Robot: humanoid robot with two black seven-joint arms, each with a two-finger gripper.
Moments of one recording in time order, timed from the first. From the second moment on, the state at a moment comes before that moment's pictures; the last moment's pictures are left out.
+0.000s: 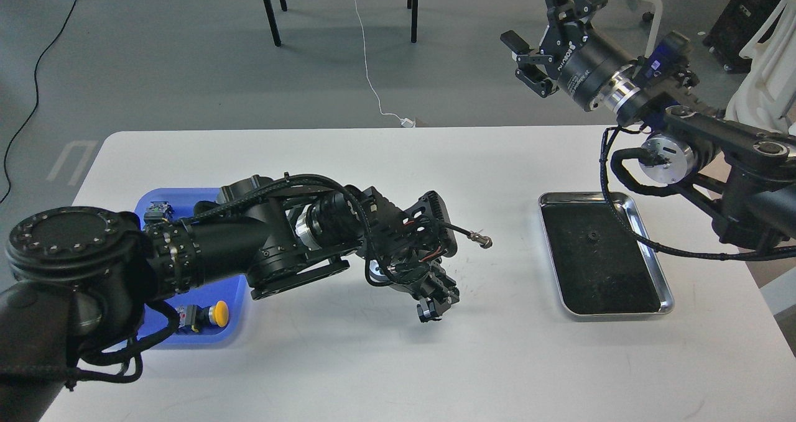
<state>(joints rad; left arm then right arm) -1.10 -0.04 -0.04 -0.92 2.18 -0.49 -0.49 1.12 -0.49 0.18 0.97 -0.11 0.19 0.49</state>
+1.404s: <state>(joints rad) -0.38 0.50 -1.00 -1.18 0.84 -0.31 -0.49 1.09 -0.78 -0.13 1.25 -1.10 0.25 0.49</state>
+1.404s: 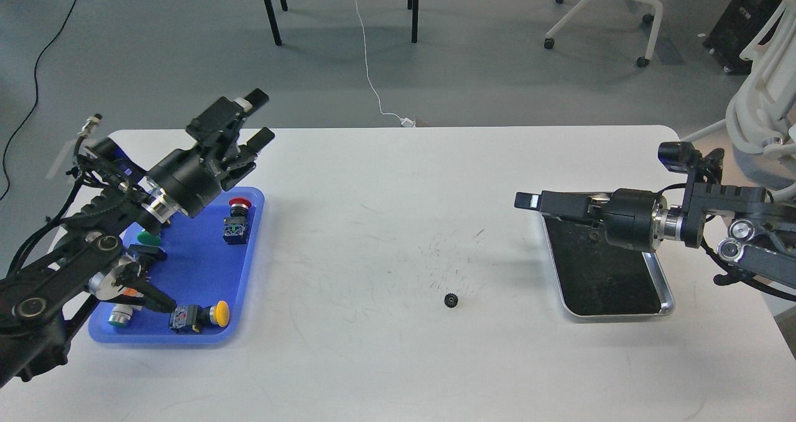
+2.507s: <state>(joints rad) -0.26 0.42 -1.17 -1.19 0.59 -0.31 -0.44 1.58 -0.02 -0.82 1.06 -1.23 0.33 0.49</state>
